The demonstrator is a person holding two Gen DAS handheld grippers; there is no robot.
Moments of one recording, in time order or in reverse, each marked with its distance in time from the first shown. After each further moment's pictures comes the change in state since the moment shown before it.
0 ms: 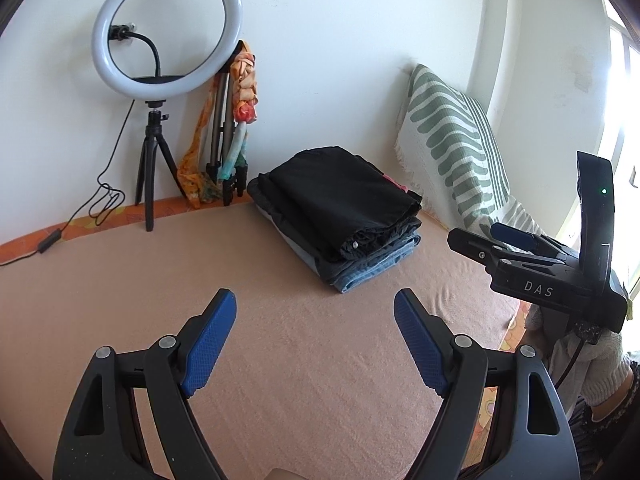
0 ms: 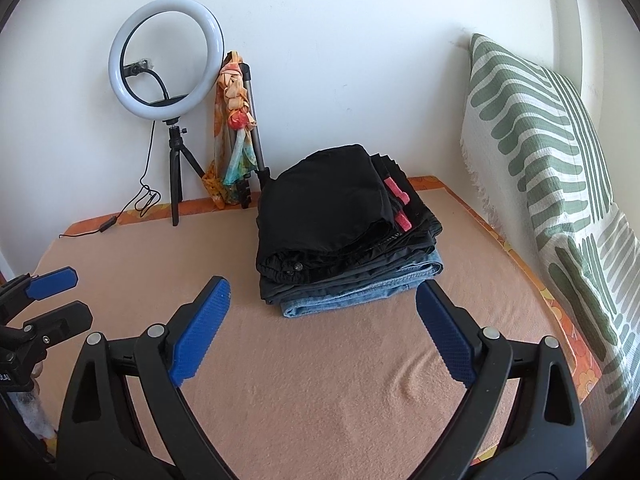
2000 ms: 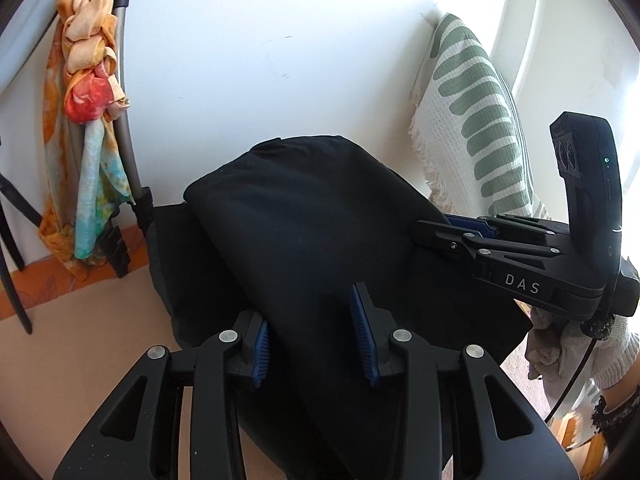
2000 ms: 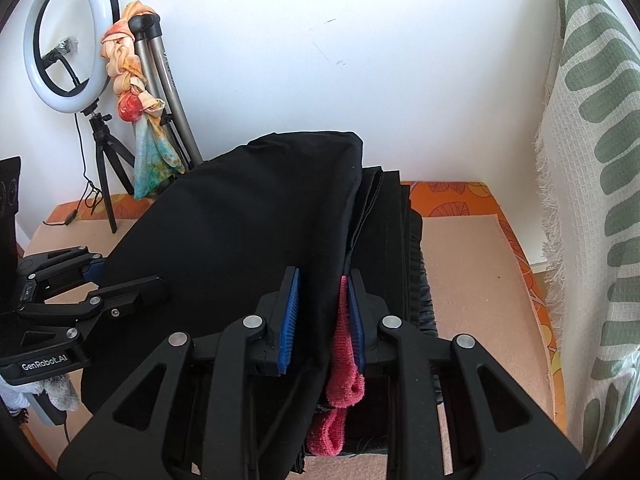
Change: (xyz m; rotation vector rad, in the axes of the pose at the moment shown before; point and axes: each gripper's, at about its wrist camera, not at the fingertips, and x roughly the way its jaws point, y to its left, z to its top) left arm 0.246 -0.025 0.115 0.013 0.141 -0.062; right arm 0.225 -0.093 0.113 -0.106 0.213 0.147
